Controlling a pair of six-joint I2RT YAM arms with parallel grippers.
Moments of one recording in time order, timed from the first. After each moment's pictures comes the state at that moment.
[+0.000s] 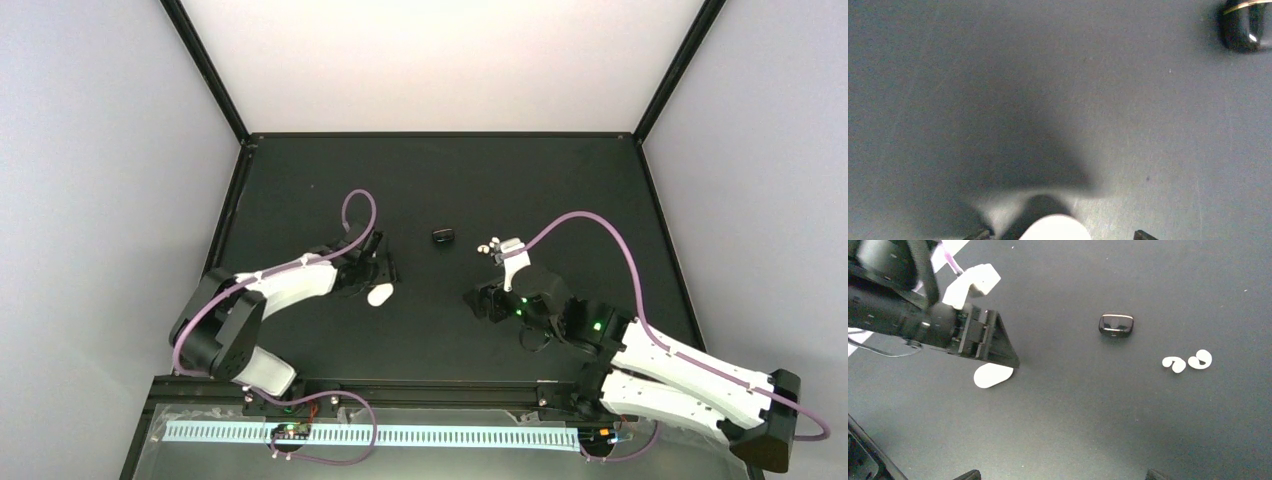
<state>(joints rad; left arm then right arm) -0.53 1.51 0.74 -0.26 0.00 -0.70 1.04 0.79 0.69 -0.47 0.30 0.50</state>
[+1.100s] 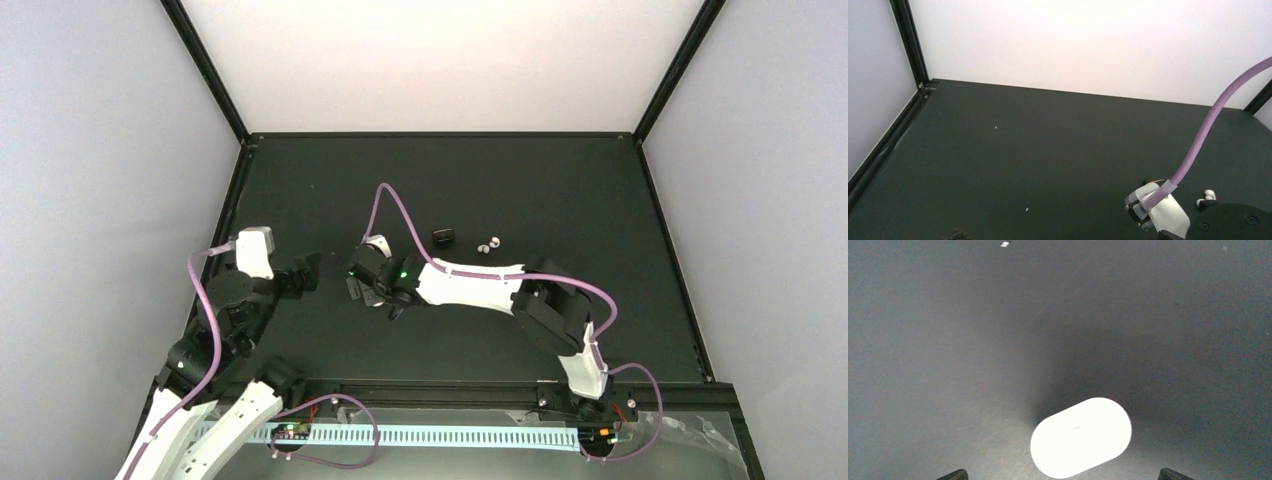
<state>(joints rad) -0.51 0.38 0.81 -0.70 -0.37 -0.32 1.16 2.00 1.47 -0.43 0.25 0.68</state>
